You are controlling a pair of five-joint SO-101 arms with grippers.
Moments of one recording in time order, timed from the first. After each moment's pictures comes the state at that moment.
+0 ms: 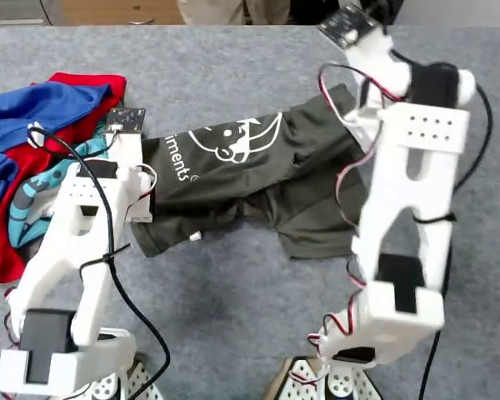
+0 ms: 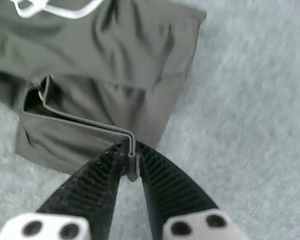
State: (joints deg) left arm -1.8 -13.6 35.3 59.5 -9.8; right arm 5.9 5.4 -25.4 96.8 35.7
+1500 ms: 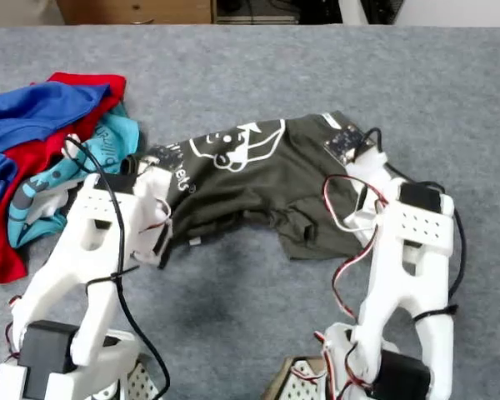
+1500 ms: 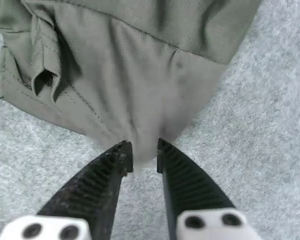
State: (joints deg) left arm 4.0 -17.0 39.7 76.1 -19.9; right arm 13.1 -26.2 43.1 65.1 42.8
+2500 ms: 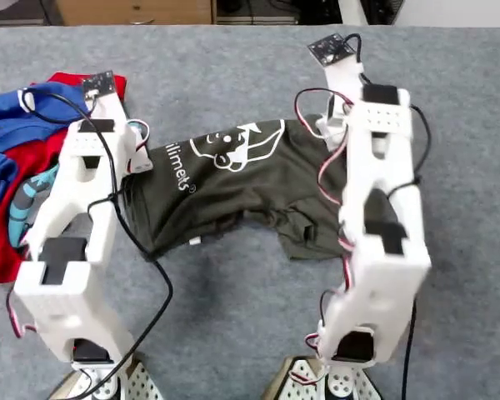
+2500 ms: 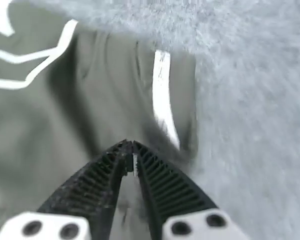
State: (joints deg) left arm -5.1 16.2 7.7 53.9 7.2; right arm 2.3 30.7 -20.4 68.0 22.0
